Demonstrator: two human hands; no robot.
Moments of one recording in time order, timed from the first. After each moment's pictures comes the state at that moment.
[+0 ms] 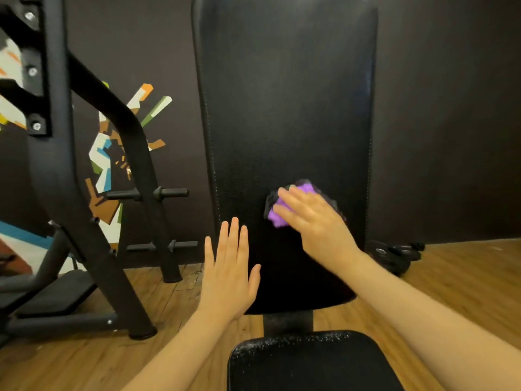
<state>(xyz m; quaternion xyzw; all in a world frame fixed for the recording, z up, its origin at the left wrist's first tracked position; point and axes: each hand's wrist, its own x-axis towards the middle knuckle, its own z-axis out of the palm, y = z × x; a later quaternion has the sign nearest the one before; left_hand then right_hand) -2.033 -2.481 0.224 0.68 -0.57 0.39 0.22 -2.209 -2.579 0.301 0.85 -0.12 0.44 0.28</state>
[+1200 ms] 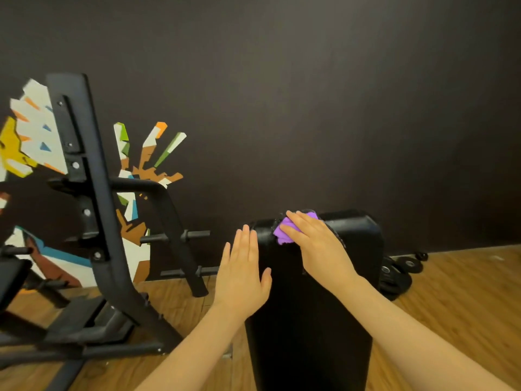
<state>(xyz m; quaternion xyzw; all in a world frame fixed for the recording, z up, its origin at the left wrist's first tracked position) -2.020 -2.472 0.681 0.76 -0.60 0.18 0.17 -2.169 -2.571 0.709 0.91 -0.27 0.31 0.09</state>
